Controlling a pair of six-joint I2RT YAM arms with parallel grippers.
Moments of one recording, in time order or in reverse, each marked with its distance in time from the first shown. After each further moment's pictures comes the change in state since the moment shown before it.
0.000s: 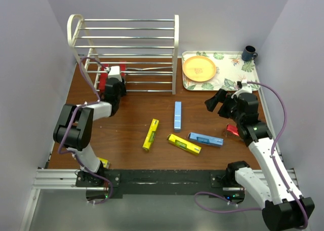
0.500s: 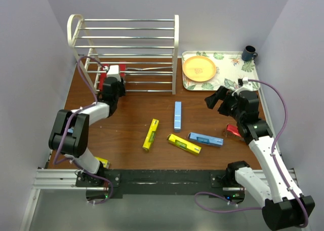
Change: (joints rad) left arm 0.000 -0.099 -0.011 -0.106 0.022 0.008; right arm 0.000 0.021 0.028 0.014 0.003 0.016
